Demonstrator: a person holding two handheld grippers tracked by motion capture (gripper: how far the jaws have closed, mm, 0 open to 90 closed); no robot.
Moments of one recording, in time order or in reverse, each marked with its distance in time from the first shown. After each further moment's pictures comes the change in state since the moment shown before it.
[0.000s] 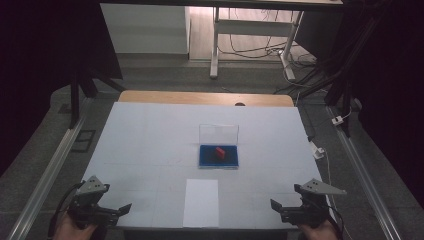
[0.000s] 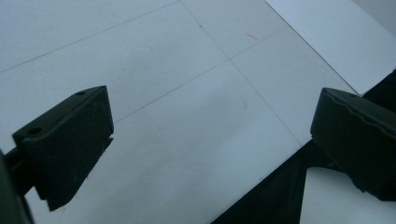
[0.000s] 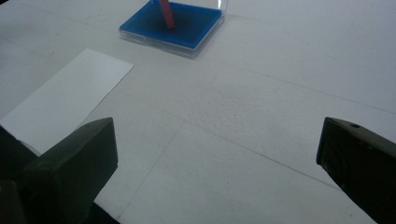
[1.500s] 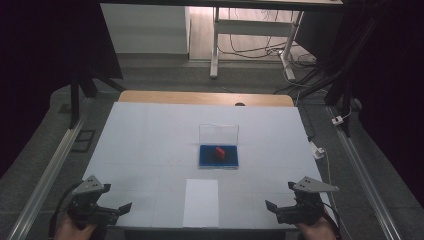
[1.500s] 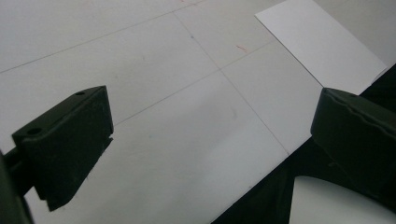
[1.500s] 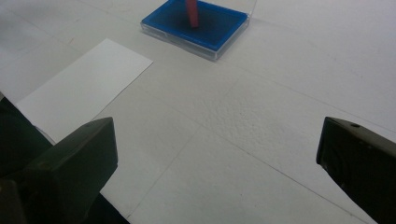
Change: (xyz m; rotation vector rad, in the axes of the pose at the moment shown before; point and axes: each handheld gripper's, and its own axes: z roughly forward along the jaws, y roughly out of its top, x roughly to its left) left arm 0.001 -0.001 -0.001 -0.039 -0.038 -0.021; right arm 0.010 0.010 0.006 0.018 0.048 -0.103
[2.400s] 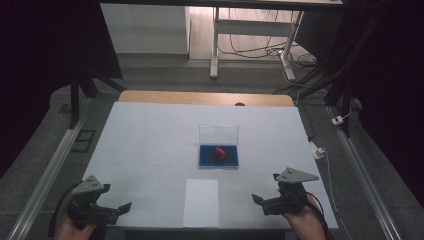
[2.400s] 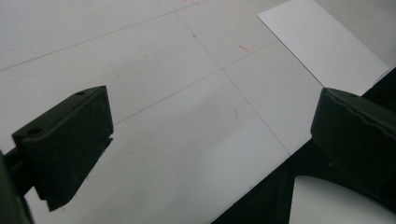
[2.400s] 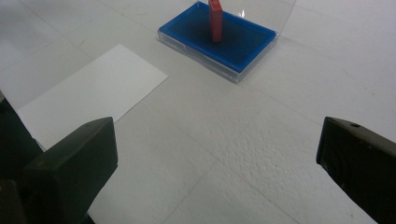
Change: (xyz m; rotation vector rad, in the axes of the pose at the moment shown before) left arm 0.001 0.000 0.000 0.000 0.004 -0.012; right arm 0.009 0.022 0.033 0.008 0.053 -0.072
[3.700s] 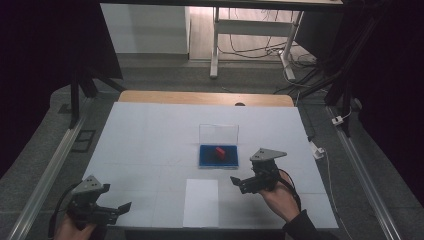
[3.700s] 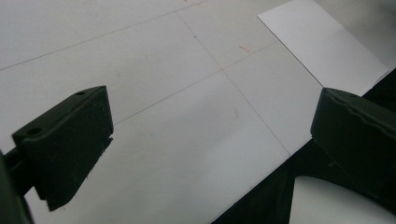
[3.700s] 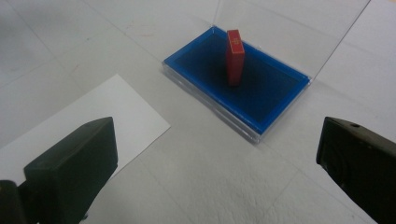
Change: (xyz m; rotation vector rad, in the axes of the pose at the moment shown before) left arm 0.000 0.000 0.000 -0.002 -0.002 -0.005; right arm -0.001 0.045 0.068 0.023 0.055 -0.052
